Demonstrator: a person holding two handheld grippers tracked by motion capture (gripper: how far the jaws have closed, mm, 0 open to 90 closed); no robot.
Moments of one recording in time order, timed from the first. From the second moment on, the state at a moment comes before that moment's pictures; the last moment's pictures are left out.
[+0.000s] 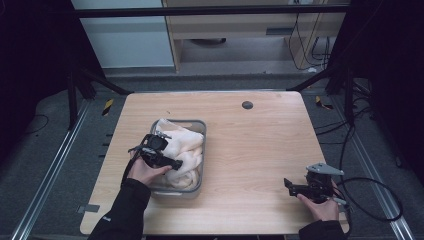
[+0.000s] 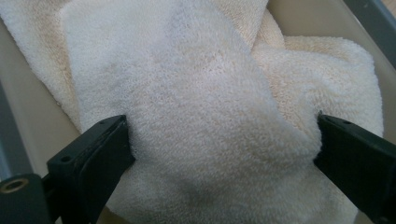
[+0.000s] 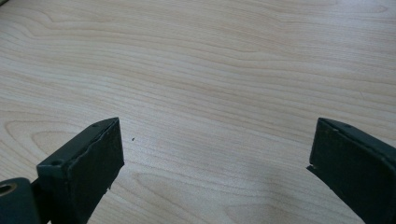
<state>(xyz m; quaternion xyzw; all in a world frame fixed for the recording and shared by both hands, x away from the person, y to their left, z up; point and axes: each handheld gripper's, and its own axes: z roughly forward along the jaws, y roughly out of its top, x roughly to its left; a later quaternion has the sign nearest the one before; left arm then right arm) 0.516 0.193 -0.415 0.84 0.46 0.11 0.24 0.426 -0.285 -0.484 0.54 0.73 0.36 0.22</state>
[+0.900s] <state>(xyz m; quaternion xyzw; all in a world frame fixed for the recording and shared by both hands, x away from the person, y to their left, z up) 0.521 0.191 -0.429 0.84 0.49 0.07 0.22 0.427 -0.283 -0.485 0.54 0.74 0.35 0.21</state>
